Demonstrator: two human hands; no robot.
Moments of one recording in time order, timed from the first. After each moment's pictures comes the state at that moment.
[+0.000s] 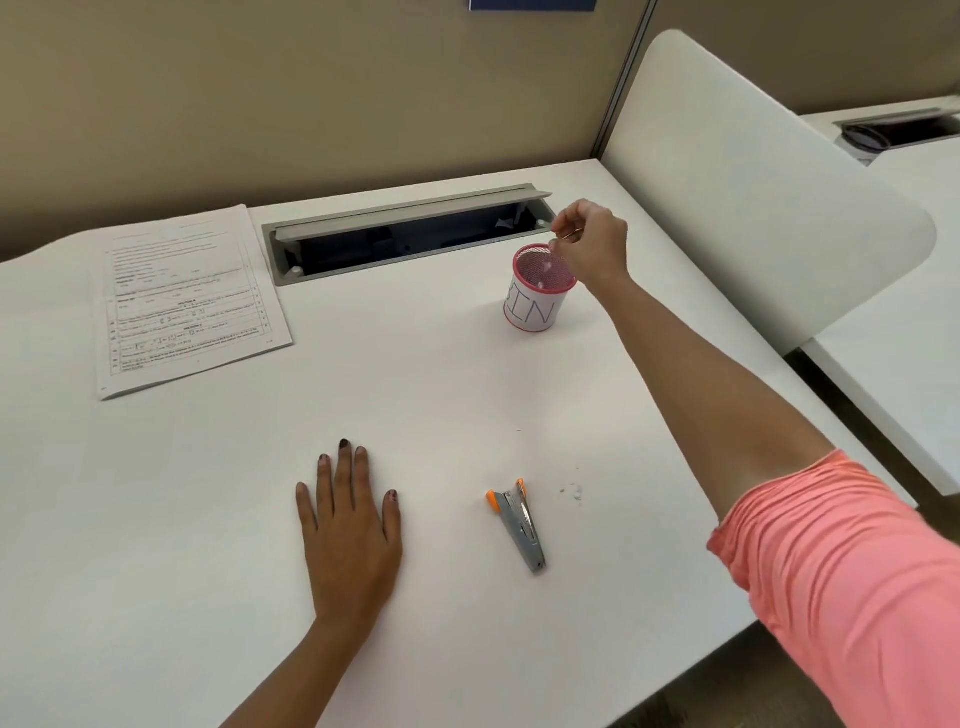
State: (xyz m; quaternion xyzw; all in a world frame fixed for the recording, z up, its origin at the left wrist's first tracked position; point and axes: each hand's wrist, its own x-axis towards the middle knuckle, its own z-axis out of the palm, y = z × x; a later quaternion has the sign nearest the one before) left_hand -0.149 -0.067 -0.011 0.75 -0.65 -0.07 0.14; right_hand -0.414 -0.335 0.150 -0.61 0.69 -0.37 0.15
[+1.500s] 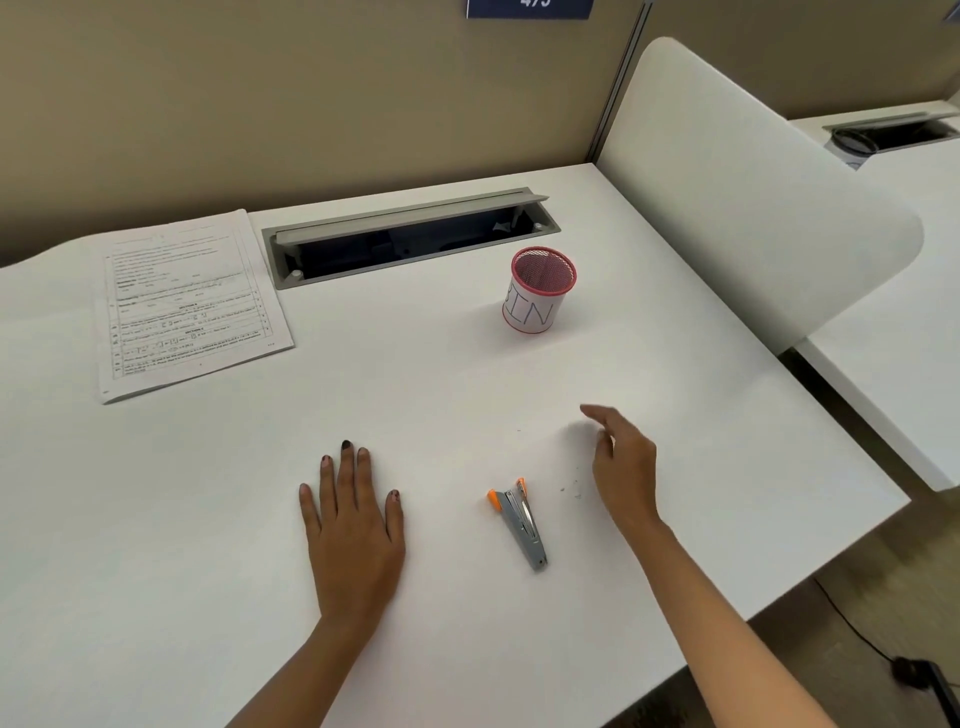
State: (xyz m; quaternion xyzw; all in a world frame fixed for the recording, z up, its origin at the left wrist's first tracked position) left_hand -0.149 -0.067 -0.009 0.75 -0.65 -0.07 0.14; right_hand -0.432 -0.118 0.040 -0.55 0.73 -0.37 0.18
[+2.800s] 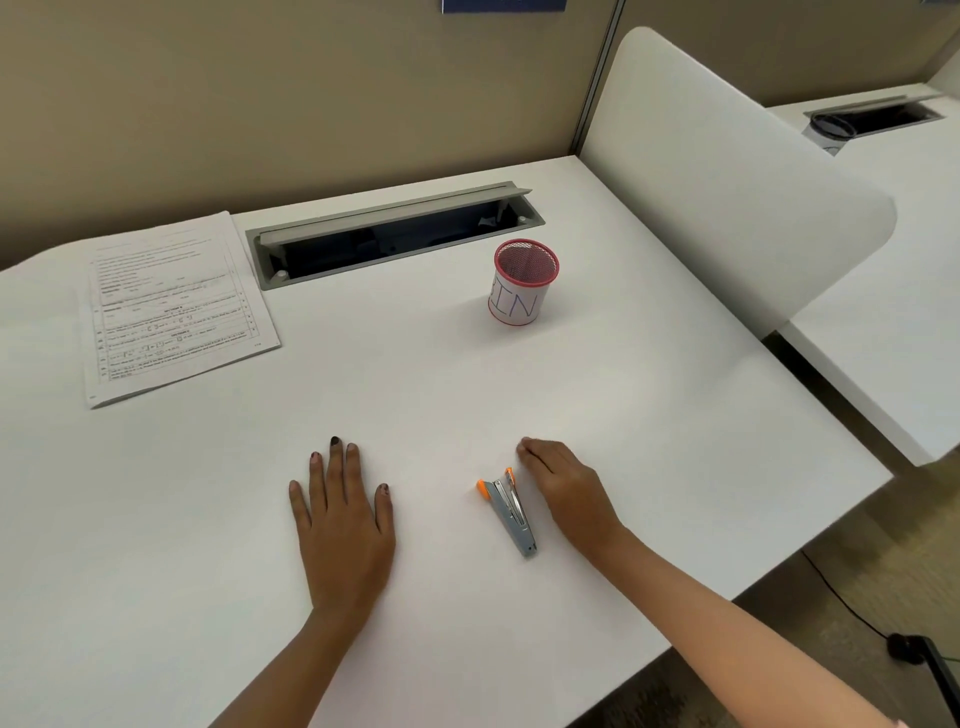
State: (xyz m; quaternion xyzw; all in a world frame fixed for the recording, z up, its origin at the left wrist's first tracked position) left_hand -0.149 -0.067 -0.011 0.74 -0.65 -0.07 0.15; right_hand -0.408 -0.089 0.018 -0.80 0.56 -0.19 0.02
